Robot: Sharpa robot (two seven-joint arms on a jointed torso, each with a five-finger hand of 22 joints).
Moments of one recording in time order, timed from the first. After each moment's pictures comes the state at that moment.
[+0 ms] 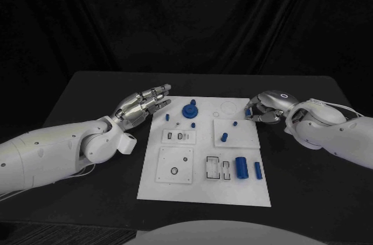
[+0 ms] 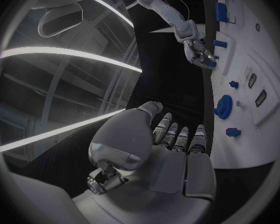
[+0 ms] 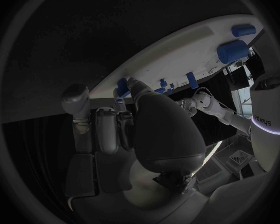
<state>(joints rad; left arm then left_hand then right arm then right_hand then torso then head) 1.17 -0.90 -0.21 1.41 -0.15 0.16 0.68 1.27 0.25 0.14 0.06 0.62 0.32 0.09 0.10 0.04 0.03 0.07 0.14 0.03 0.01 0.10 0.01 0.01 0.17 0.03 0.22 0.01 0.01 1.23 -0.84 -0.21 1.28 -1.50 -0.42 0.09 1.39 -0.06 0.22 0.13 0.26 0.98 0.09 0.22 0.21 1.46 0.01 1.52 1.31 1.46 -0.05 1.46 1.31 0.10 1.35 0.06 0.90 1.31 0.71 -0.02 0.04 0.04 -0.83</state>
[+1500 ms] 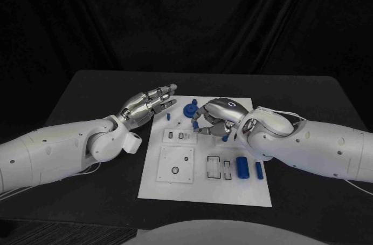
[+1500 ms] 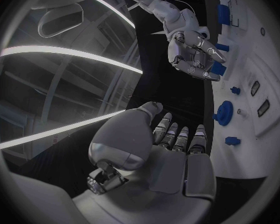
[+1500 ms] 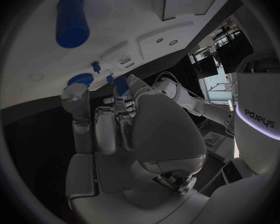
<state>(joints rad) 1.17 -0.87 -0.21 1.41 -0.15 0.16 0.68 1.27 0.25 0.14 0.06 0.62 0.32 0.09 0.10 0.04 0.03 0.07 0.14 0.03 0.01 0.10 0.01 0.01 0.17 0.03 0.22 0.01 0.01 1.23 -0.65 -0.21 1.51 -1.50 -0.46 0.05 1.40 -0.06 0.20 0.13 0.22 0.99 0.11 0.26 0.22 1.47 0.02 1.52 1.31 1.46 -0.05 1.43 1.31 0.10 1.35 0.06 0.88 1.31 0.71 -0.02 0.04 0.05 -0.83</state>
